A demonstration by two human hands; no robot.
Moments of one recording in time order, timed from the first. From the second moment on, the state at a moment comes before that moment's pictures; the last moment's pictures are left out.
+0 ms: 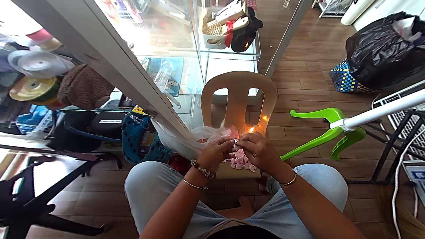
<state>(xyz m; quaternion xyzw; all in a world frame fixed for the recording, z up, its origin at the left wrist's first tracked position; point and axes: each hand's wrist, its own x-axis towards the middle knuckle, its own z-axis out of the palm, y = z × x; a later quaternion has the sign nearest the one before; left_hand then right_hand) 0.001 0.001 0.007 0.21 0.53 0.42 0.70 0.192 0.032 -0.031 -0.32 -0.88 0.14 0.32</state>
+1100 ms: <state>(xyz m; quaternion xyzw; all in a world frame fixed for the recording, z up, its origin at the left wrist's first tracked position) 0.021 0.009 0.019 0.22 0.48 0.40 0.75 0.193 0.040 -0.015 -0.42 -0.73 0.30 0.45</state>
